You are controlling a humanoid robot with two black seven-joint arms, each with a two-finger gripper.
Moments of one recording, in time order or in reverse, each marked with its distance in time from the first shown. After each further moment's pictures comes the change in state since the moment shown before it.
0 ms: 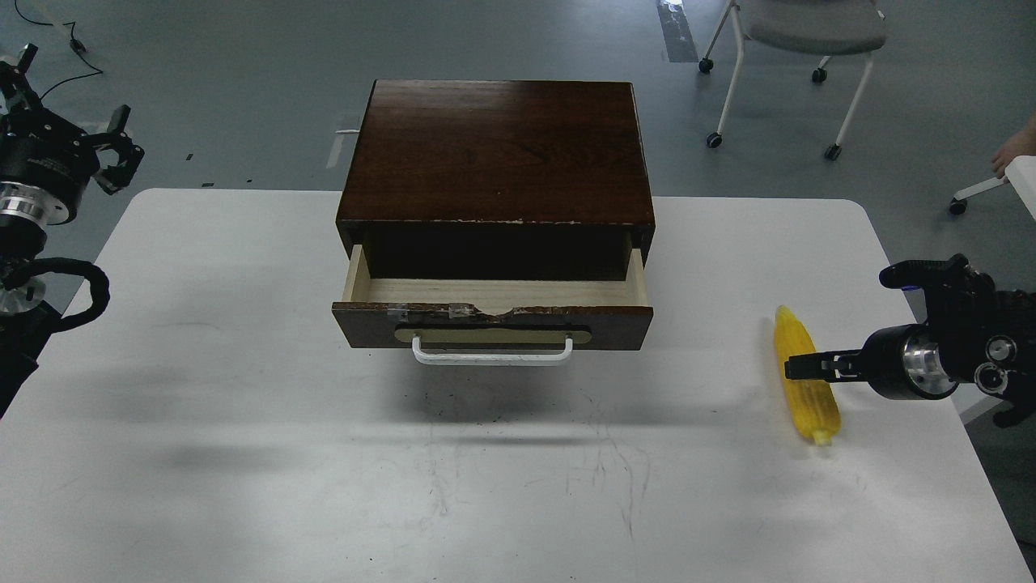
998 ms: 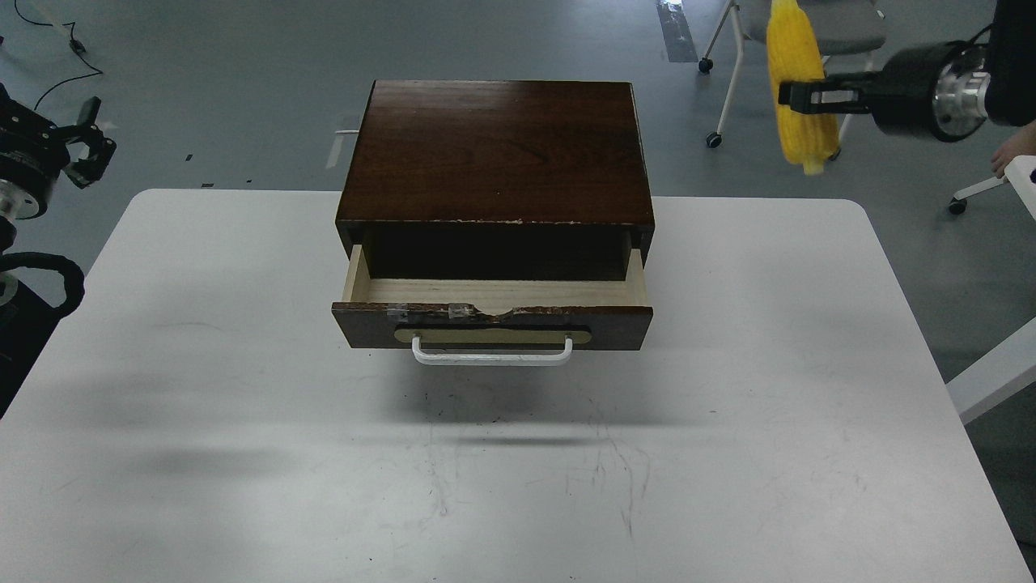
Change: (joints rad) left arm -0.005 0.052 -0.001 0.010 0.002 0.000 0.001; right arm 0.682 0.112 0.057 0.061 -0.153 0.011 0.043
